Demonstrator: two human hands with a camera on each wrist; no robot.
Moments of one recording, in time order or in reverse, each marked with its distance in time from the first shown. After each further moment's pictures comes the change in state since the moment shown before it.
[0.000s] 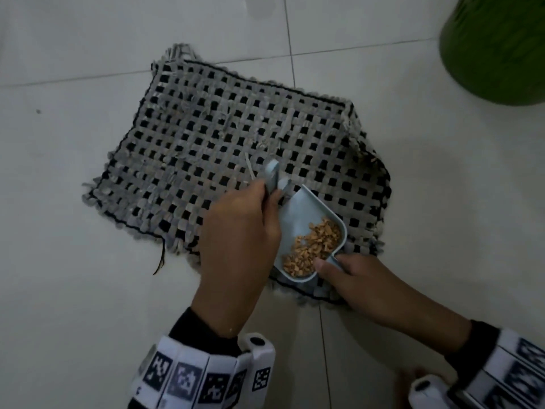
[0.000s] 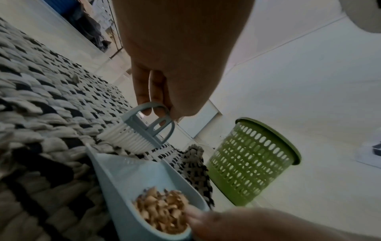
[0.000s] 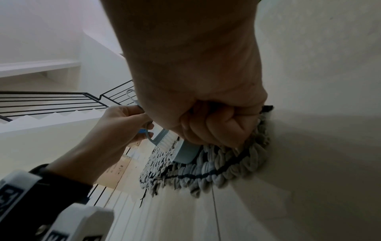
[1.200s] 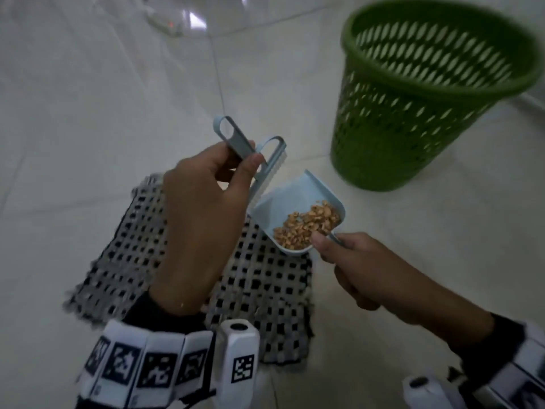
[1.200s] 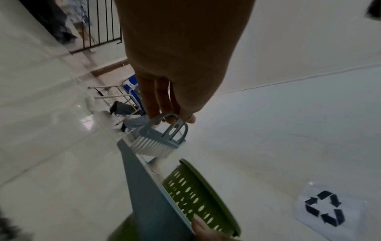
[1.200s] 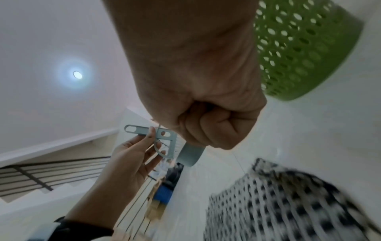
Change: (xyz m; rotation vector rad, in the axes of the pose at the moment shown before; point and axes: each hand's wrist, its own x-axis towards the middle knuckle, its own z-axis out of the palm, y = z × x) left_hand 0.087 0.132 -0.101 -0.490 0.261 0.244; right_hand -0.091 -0.090 -0.145 0.394 0.204 0.000
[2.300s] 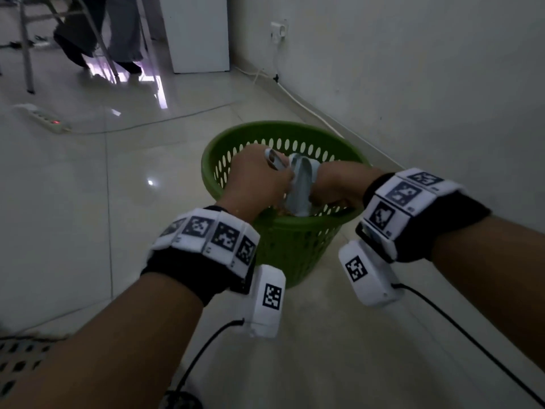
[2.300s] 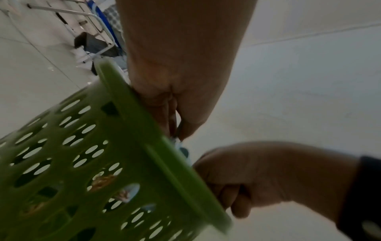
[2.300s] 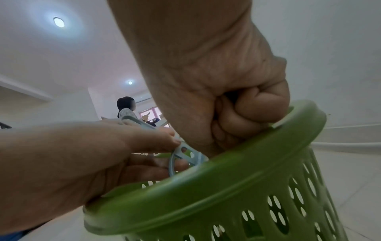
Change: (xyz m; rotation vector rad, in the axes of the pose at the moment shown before) left_hand 0.190 0.116 0.251 -0.146 -0.461 0.025; right_hand 0.115 -0.138 -0.268 -0.976 0.483 0.137
